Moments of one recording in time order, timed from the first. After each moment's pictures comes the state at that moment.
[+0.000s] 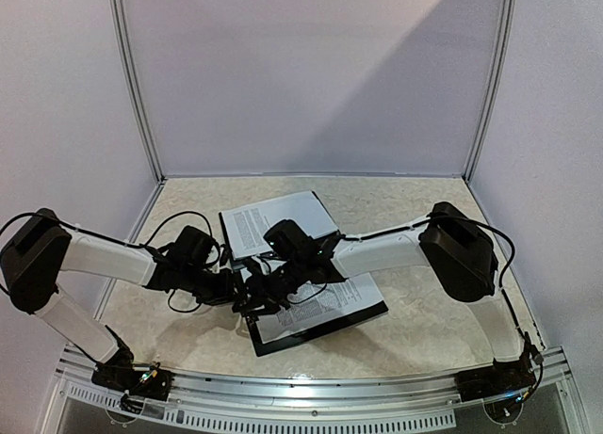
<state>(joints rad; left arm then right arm) -0.62 1.50 0.55 -0.02 0.28 -0.69 1.06 2.31 1.63 -0.04 -0.76 1.07</state>
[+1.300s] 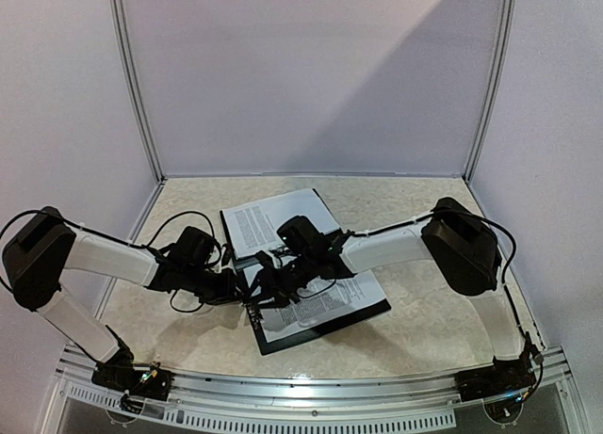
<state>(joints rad) -0.62 1.53 0.55 0.03 0.30 -0.69 1.01 2.30 1.56 0.02 -0.75 1.08</state>
